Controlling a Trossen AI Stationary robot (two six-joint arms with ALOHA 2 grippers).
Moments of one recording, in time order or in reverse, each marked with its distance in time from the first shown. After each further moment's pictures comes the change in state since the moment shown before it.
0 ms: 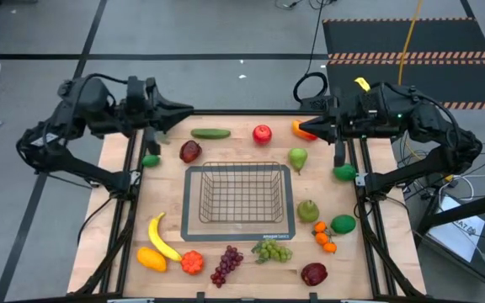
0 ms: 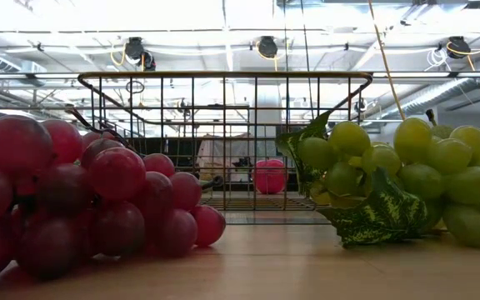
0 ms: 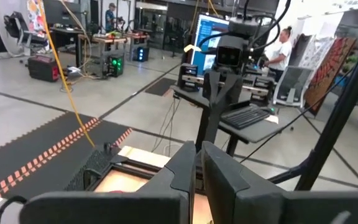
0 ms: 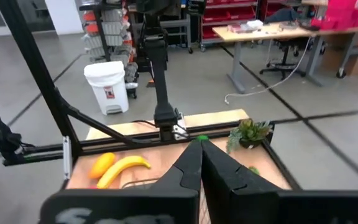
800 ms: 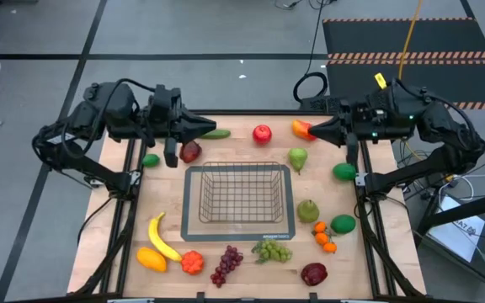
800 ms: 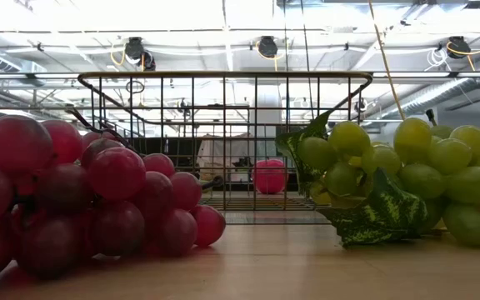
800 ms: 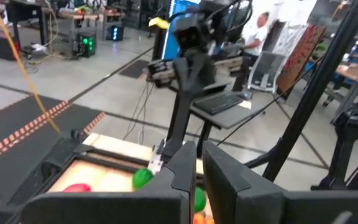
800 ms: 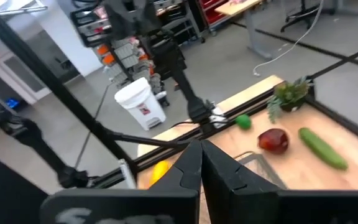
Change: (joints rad) left arm -0.077 0.160 0.152 -0.054 0.045 -0.061; right arm 0.039 -0.043 0.000 -0.044 -0.024 0.402
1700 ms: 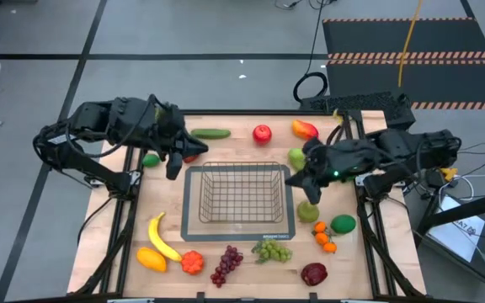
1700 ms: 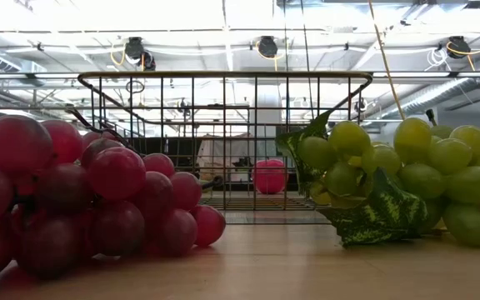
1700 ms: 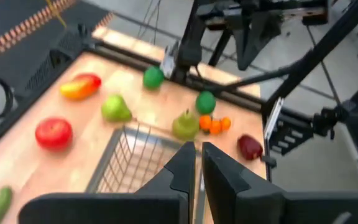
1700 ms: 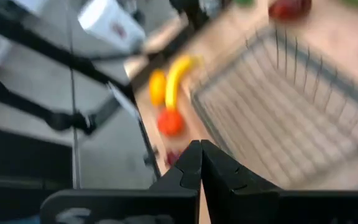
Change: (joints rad) left arm -0.028 0.002 0.000 -0.411 0.029 -0.157; right arm 0.244 0.229 0.000 -0.223 0.042 0.409
